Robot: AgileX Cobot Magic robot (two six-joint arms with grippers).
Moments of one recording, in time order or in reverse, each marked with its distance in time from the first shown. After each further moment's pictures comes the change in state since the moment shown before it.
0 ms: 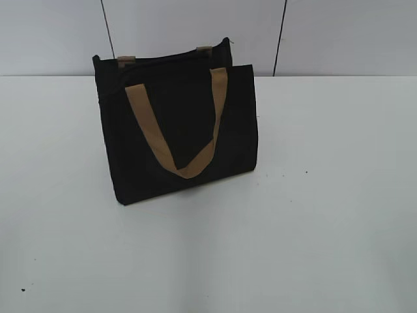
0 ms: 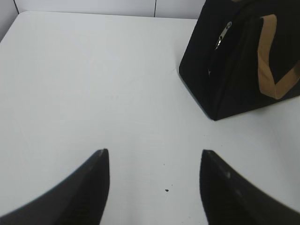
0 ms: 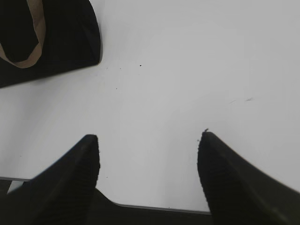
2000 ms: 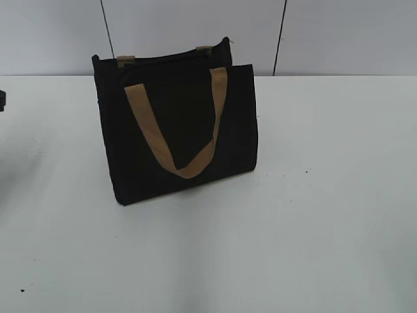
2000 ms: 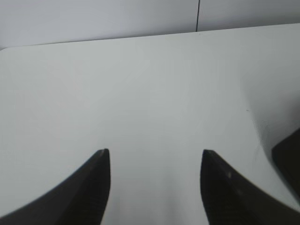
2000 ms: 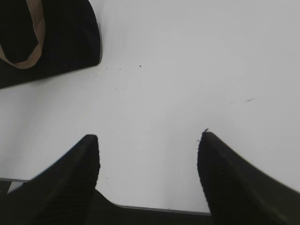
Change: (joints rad) left arm 0.010 1.463 -0.135 0.297 -1.242 -0.090; right arm 0.000 0.000 0.000 0.000 -0.002 0.000
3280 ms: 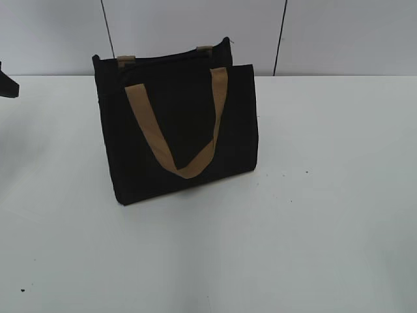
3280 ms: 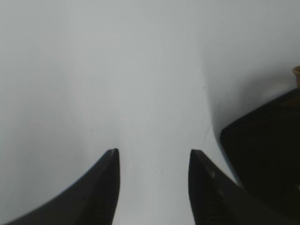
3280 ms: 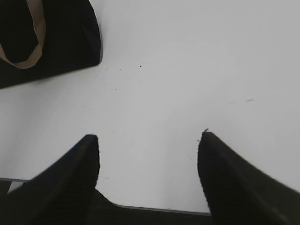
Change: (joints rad) left arm 0.171 0.251 -0.472 -0.934 0.755 0.883; right arm 0.000 0.000 0.000 0.000 0.000 0.000
